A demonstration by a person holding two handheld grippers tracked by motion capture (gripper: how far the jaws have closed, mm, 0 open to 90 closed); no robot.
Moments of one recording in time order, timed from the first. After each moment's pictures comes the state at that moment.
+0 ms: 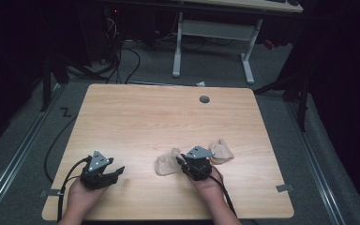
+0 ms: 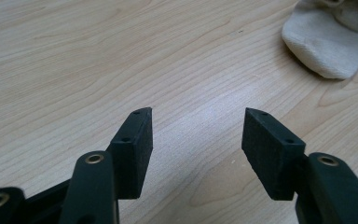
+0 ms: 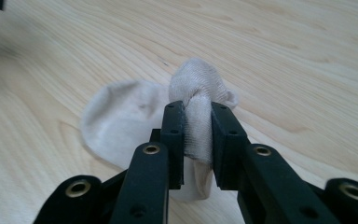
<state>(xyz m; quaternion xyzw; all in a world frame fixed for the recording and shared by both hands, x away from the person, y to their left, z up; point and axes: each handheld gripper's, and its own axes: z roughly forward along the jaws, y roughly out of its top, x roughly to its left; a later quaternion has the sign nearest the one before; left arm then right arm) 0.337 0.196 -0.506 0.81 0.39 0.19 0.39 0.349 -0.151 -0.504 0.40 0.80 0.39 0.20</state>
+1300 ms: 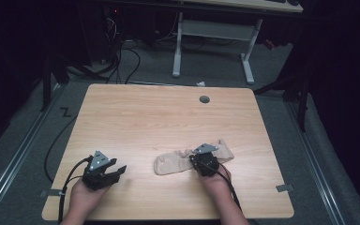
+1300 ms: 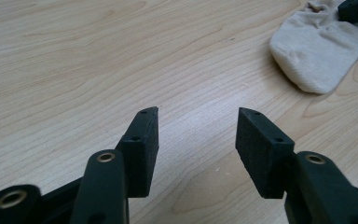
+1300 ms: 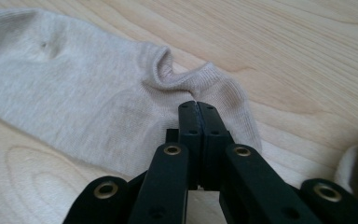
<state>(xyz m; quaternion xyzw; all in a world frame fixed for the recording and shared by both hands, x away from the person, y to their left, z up) 0.336 0.190 -0.504 0.80 0.40 0.17 0.40 0.369 -0.176 -0.522 0.44 0.82 0.31 0.20</state>
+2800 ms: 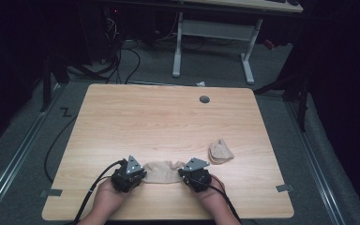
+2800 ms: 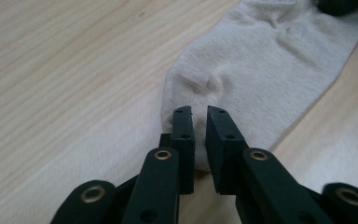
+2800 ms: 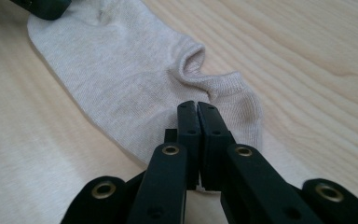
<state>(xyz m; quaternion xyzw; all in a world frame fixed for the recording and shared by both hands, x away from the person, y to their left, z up) 0.333 0.116 -0.521 0.87 0.33 0.15 0.33 0.325 -0.148 -0.525 0.36 0.86 0.33 0.18</state>
